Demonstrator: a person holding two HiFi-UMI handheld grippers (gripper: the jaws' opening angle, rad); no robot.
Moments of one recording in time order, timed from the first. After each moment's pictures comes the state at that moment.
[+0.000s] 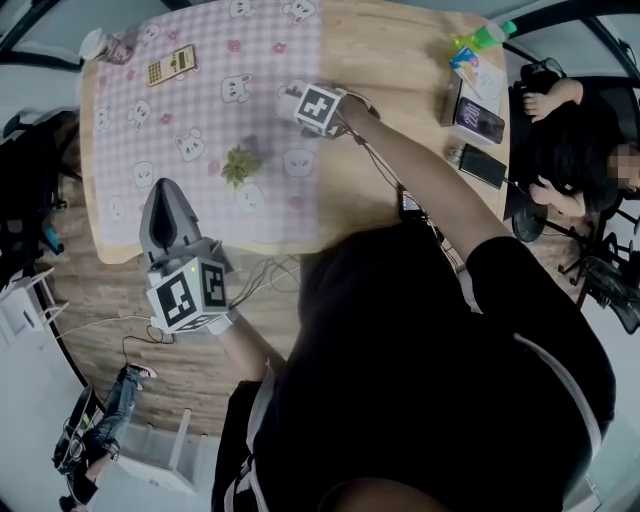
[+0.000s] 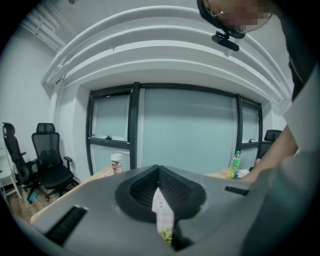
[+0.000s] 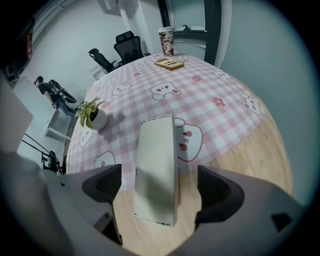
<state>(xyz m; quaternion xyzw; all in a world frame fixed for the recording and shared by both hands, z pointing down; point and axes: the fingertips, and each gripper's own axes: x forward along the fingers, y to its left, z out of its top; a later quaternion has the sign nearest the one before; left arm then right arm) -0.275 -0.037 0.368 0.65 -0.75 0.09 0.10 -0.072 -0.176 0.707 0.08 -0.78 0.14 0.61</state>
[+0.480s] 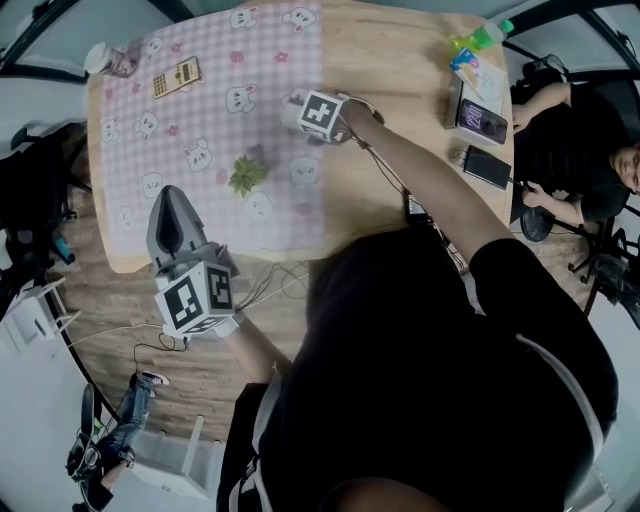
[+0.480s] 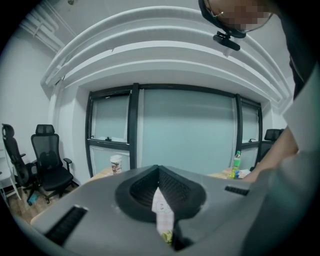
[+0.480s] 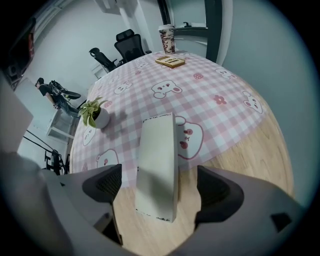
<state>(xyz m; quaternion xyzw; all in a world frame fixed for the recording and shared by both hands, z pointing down) -0.277 -0.044 0.364 0.65 -0.75 0.08 0.09 -0.070 -0.174 0.704 0.06 -0.77 0.15 0.61</state>
